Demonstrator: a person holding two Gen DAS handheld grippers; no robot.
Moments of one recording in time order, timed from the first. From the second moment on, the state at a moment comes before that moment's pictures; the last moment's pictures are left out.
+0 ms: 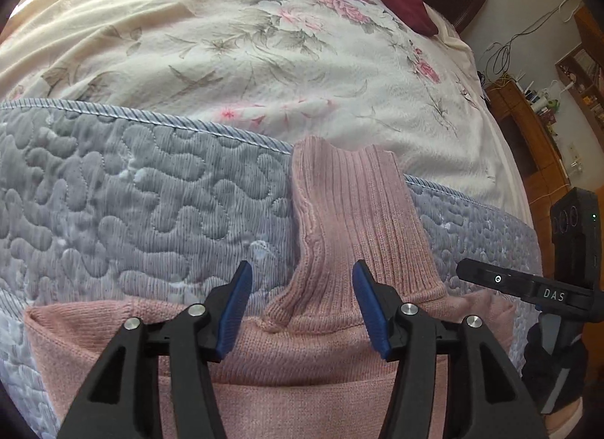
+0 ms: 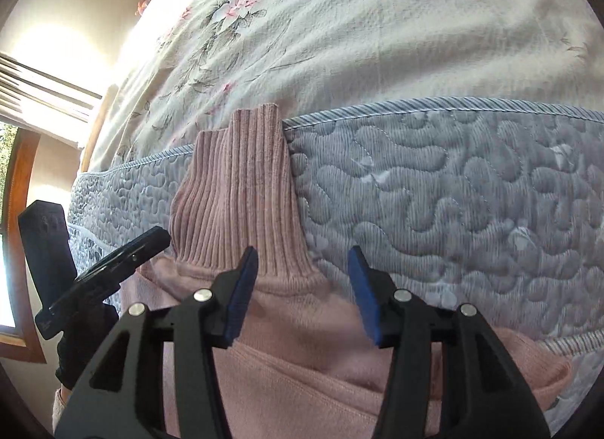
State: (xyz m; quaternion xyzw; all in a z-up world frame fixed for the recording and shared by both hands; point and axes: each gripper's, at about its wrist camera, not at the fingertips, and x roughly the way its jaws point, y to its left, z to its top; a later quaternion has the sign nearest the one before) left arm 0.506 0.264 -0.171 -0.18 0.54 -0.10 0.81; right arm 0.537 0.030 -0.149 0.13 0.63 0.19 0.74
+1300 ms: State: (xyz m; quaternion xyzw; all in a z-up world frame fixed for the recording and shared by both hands) left arm 0.310 0.278 -0.176 -0.19 0.45 -0.23 0.84; right arm 0.324 0.028 -0.127 0.00 0.53 0.32 0.78
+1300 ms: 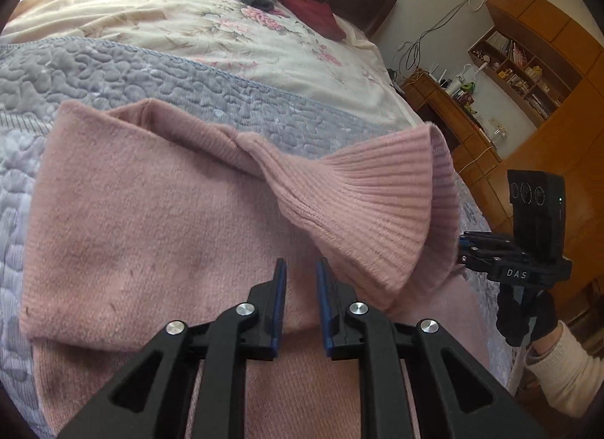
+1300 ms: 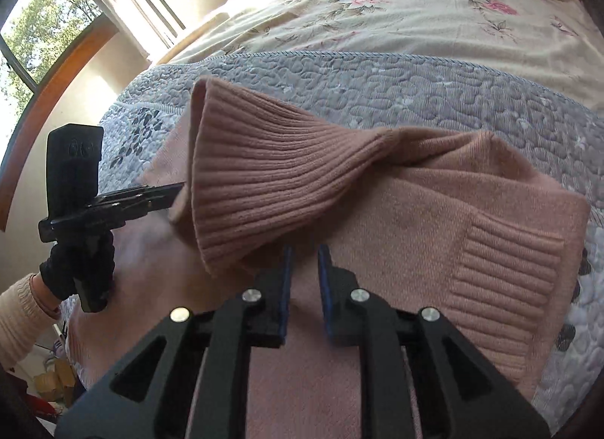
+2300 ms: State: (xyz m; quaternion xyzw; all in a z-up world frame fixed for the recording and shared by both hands) left arm 0.335 0.278 -0.202 -0.25 0.52 -0.20 0.80; right arm 0.355 0.022 -0.170 0.14 0.62 0.23 0.73
